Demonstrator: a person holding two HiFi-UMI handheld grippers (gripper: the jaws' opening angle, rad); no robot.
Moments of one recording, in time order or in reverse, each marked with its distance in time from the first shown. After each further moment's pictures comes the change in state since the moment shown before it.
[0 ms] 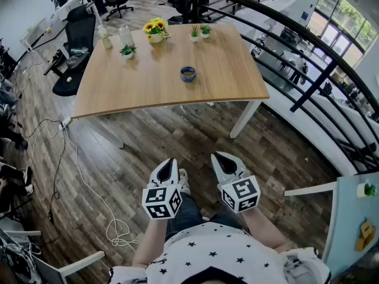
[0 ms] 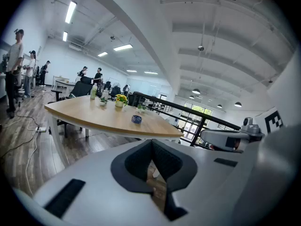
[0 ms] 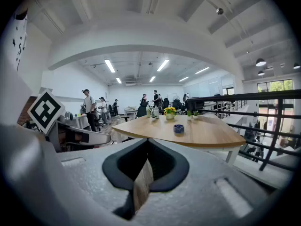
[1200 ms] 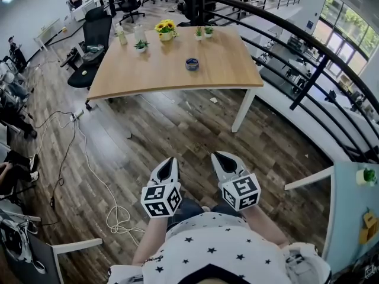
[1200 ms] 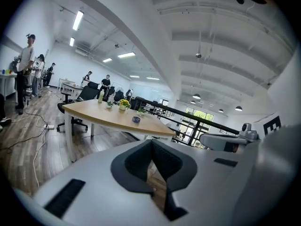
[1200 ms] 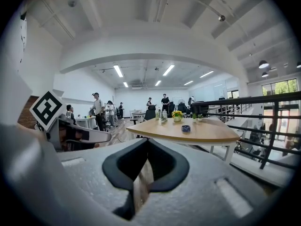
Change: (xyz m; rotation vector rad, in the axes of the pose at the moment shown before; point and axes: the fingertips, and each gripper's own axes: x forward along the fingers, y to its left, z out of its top) left arm -0.154 -0.055 -0.048 -0.025 -0.067 0.025; right arm -0.138 0.088 -0.024 -0.024 -0.048 0.061
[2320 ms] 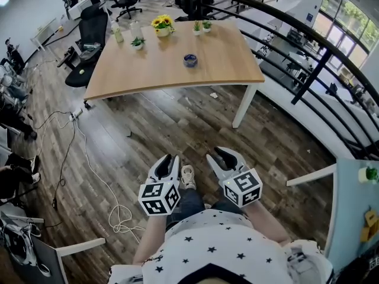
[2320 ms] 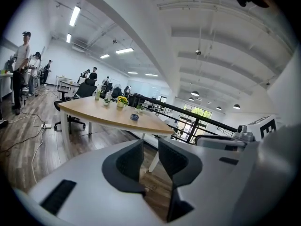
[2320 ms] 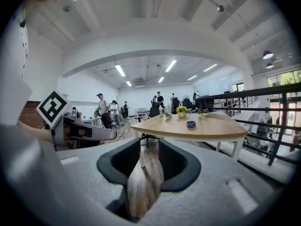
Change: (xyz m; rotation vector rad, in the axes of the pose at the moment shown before) left arm 0.024 0.005 0.006 0.008 0.045 -0.024; right arm 0.023 -0.009 -0.006 0.035 0.037 0.076
